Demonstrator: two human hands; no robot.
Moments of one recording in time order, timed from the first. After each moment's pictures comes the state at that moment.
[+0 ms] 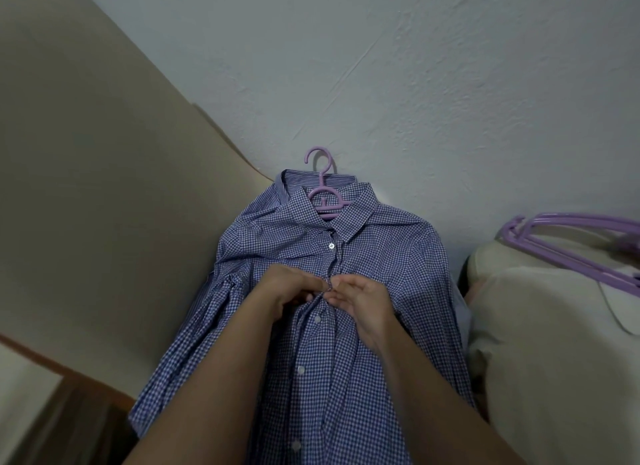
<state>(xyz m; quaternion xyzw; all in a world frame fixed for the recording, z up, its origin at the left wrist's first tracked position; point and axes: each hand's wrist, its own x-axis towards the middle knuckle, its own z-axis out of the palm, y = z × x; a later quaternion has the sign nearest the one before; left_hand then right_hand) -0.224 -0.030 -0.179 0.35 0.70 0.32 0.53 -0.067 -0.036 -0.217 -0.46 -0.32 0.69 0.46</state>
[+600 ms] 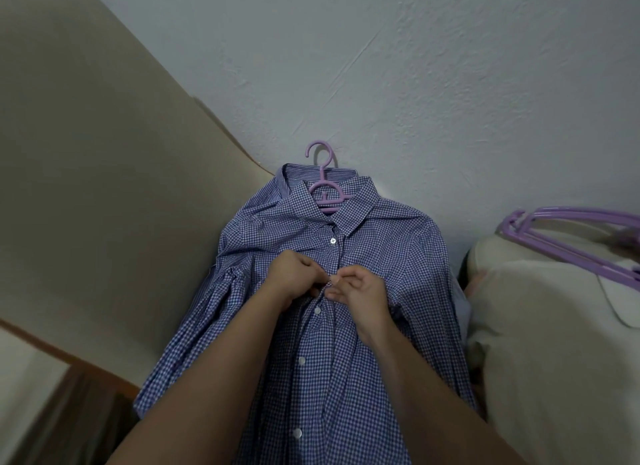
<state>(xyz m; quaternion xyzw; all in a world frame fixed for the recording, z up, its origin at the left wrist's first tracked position) -0.215 -0.026 -0.181 0.47 0.73 0.27 0.42 -0.074 -0.039 -0.226 -0.49 -0.38 0.63 0.47</state>
